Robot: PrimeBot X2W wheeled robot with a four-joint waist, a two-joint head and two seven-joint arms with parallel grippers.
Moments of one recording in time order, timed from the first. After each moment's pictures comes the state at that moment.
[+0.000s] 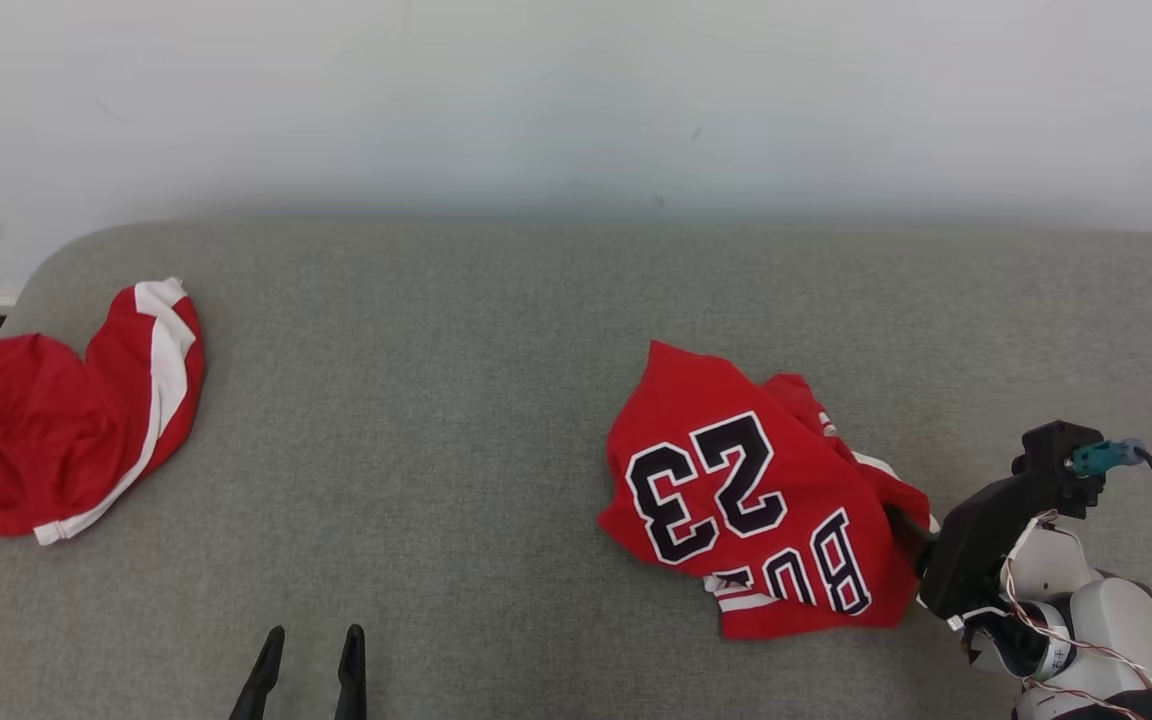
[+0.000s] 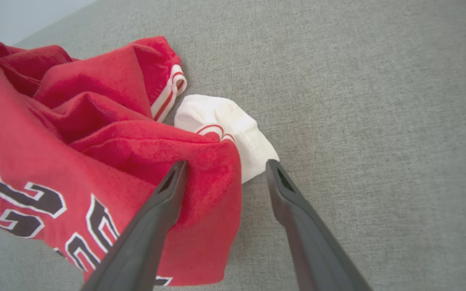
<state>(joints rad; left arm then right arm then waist) 0.14 0.08 -0.09 0.06 -0.27 -0.13 -0.26 -0.39 -0.07 -0.17 0.50 0.30 0.13 0.62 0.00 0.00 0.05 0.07</state>
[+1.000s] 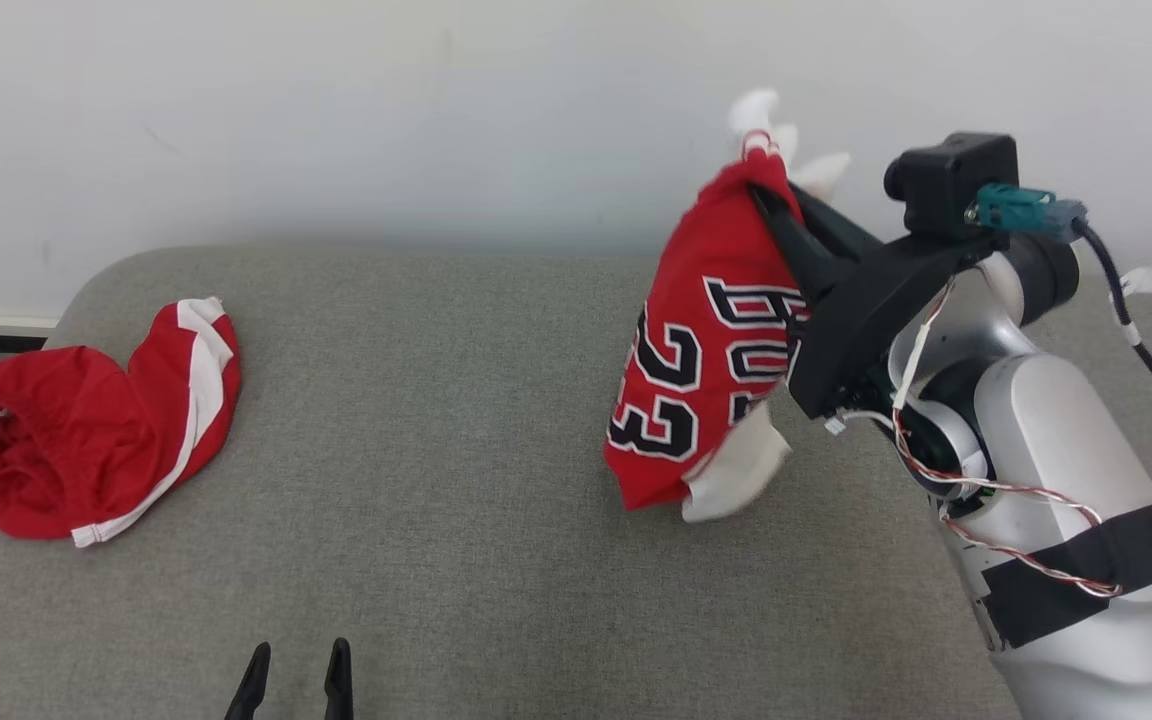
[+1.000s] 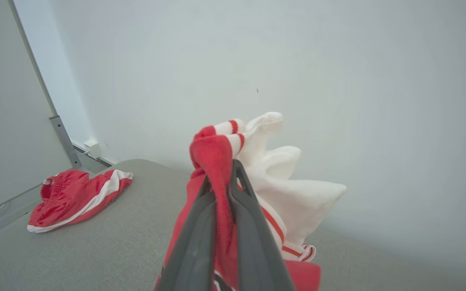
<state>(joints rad) 0.16 0.07 -0.07 0.07 -0.27 -0.13 -0.26 -0.68 -0.16 0.27 0.20 0.34 0.13 0.43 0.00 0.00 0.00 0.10</state>
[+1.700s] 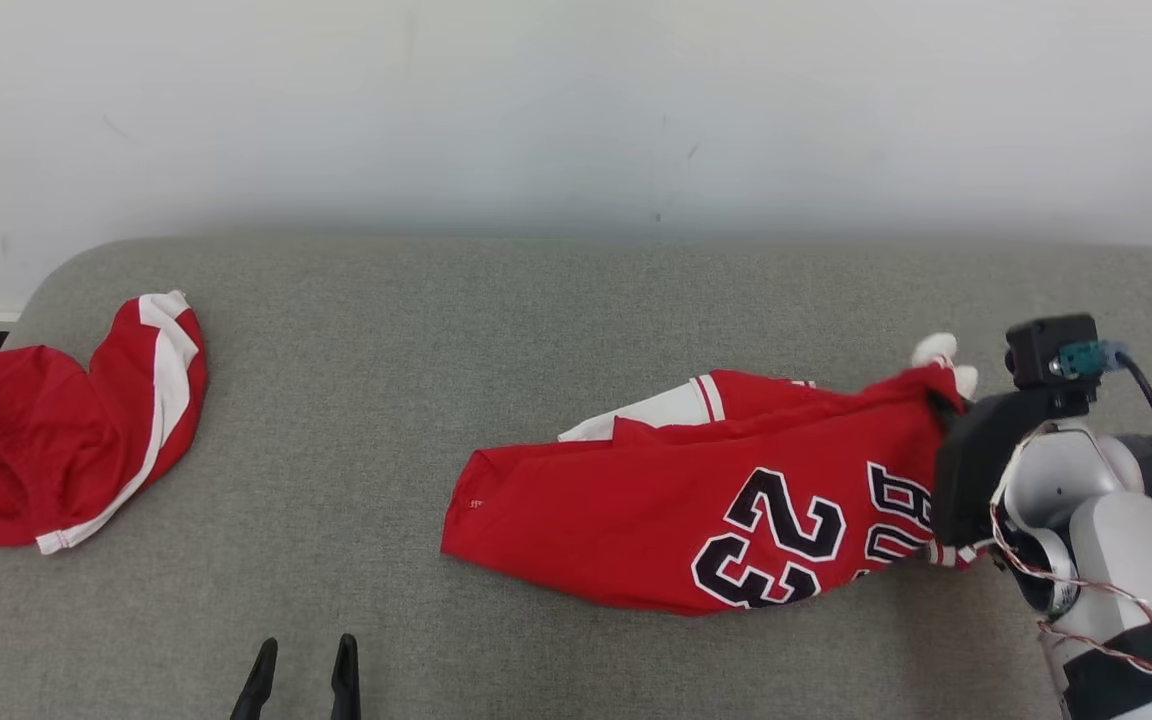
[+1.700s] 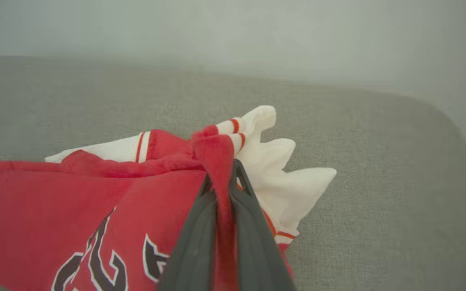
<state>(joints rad) 0.16 0.06 -0.07 0.06 -0.27 -0.13 -0.26 -0.50 -0.21 0.06 0.39 0.21 0.13 0.52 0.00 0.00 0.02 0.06</state>
